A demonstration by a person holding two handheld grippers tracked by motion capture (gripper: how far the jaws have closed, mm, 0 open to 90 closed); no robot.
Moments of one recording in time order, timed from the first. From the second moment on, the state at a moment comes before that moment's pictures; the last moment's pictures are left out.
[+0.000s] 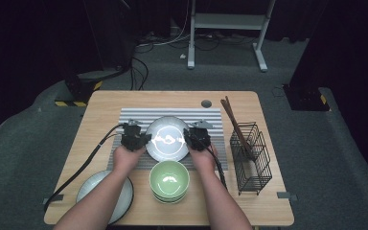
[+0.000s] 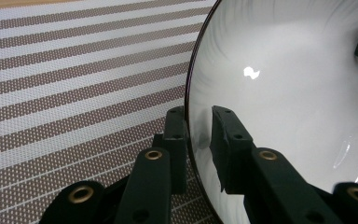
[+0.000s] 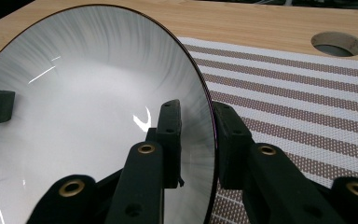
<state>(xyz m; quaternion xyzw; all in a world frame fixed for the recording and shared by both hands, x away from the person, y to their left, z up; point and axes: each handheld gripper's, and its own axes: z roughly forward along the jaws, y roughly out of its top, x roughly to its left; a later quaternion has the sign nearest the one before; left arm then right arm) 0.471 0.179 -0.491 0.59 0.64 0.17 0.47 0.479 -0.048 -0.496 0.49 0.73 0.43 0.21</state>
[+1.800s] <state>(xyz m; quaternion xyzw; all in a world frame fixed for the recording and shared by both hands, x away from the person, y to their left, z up) 0.490 0.189 -0.500 0.58 0.65 0.18 0.46 0.500 -0.043 -0.509 0.50 0.74 0.40 0.21</state>
